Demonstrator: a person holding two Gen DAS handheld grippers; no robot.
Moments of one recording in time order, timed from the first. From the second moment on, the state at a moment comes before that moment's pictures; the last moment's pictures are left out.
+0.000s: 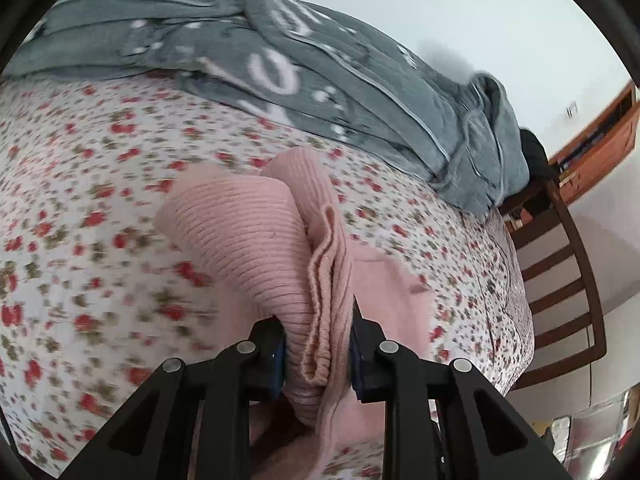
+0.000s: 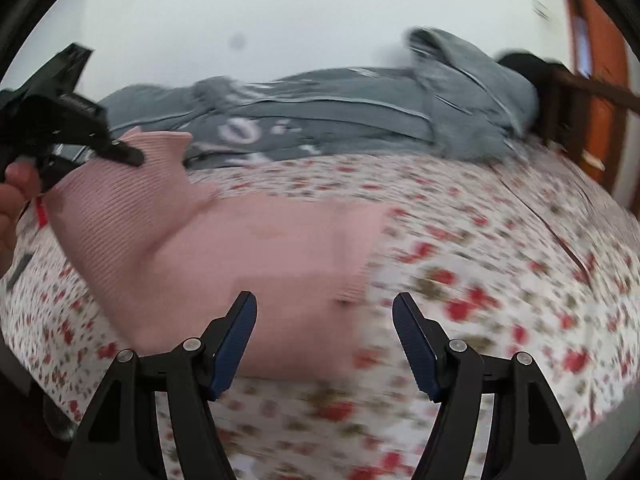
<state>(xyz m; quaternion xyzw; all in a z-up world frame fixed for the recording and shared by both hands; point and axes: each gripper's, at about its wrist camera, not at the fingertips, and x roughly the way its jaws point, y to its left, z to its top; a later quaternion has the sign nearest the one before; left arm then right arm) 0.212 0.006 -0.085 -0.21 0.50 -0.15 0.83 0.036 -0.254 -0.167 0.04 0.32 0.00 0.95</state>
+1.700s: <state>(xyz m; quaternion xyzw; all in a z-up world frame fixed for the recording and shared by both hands) 0.141 0.018 -0.151 -0.16 0.46 -0.24 0.84 0.090 -0.288 -0.151 0.13 0.33 0.00 0.94</state>
